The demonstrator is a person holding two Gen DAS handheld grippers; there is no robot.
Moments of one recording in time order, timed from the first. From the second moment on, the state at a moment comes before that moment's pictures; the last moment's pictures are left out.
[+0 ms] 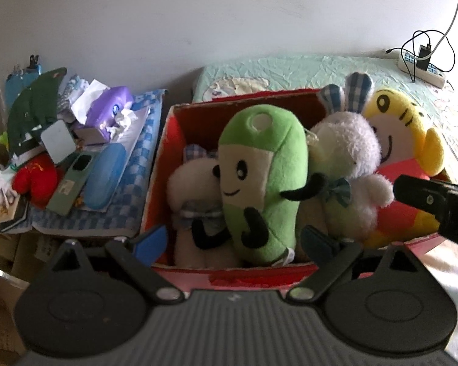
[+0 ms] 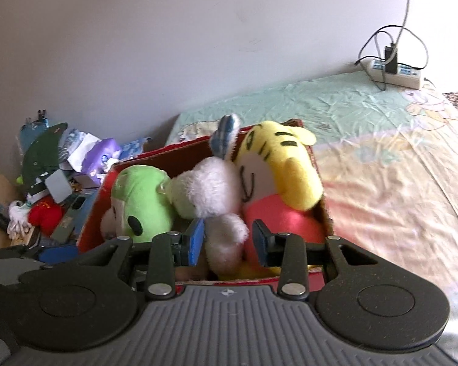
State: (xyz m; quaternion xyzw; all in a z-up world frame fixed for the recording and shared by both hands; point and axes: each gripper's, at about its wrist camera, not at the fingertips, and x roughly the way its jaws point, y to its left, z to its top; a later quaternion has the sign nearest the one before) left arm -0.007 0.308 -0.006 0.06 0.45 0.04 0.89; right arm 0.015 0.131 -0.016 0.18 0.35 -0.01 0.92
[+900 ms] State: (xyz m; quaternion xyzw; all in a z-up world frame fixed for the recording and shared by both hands) left arm -0.038 0.230 0.018 0.09 0.43 -0.03 0.90; right arm -0.035 0.074 -0.008 0.16 0.35 -0.11 0.92
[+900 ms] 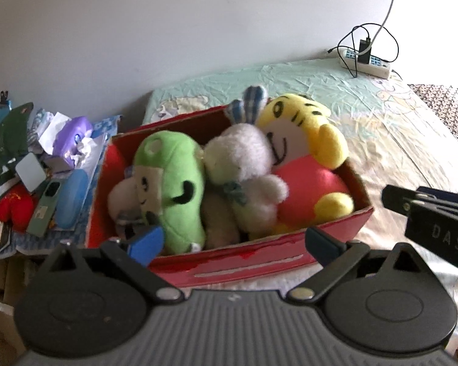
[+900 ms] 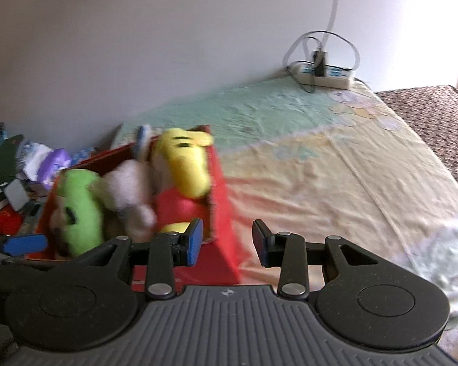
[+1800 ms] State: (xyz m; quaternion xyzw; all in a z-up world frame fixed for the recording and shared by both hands) left arm -0.030 0.174 0.002 0.14 0.45 -0.10 0.88; right arm -0.045 0.025 -0.027 0.17 0.38 -0.24 0.88
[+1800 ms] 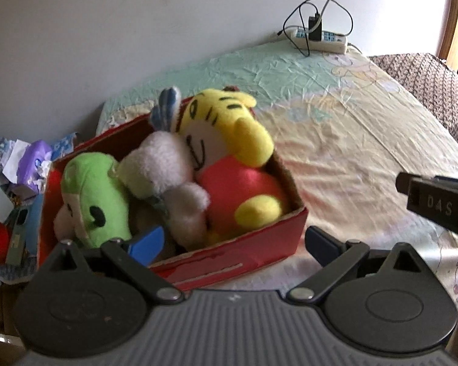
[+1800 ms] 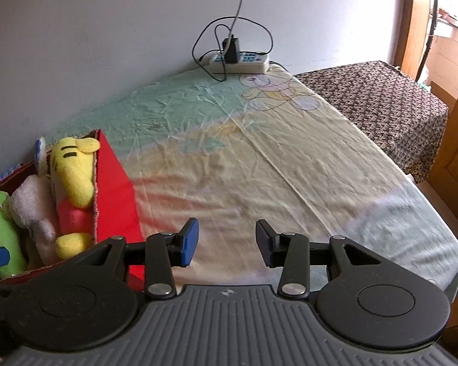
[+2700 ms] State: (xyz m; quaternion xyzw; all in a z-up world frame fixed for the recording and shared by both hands) left arm -0.007 0.277 0.002 0.08 0.46 -0.02 0.88; right arm 0.013 0.119 0.008 0.10 0.36 -0.10 0.92
